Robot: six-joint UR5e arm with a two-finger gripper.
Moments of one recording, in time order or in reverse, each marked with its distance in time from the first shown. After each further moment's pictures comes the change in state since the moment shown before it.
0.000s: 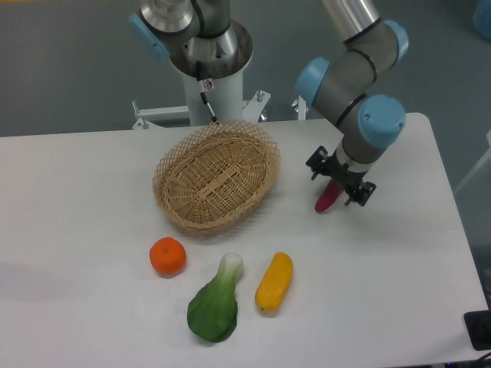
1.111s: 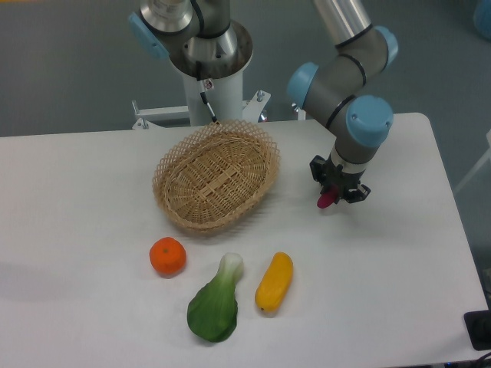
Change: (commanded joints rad) arm 0.002 0.069 0.008 0.062 0.015 -0.012
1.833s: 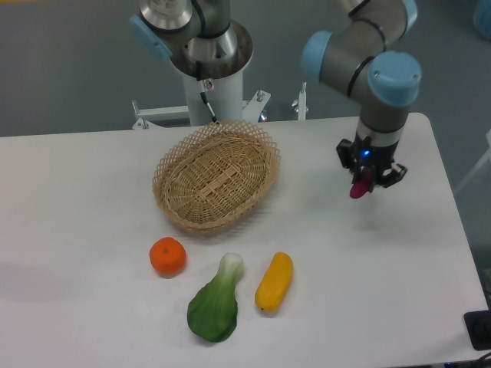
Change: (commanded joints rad) arm 0.077 0.071 0.193 -0.181 -0.008 0.017
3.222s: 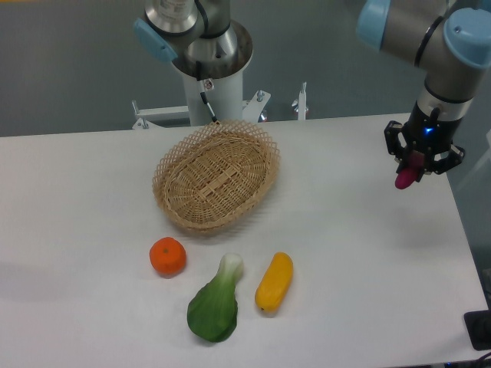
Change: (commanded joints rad) arm 0.038 -0.069 0.180 -0.101 -0.091 0.014
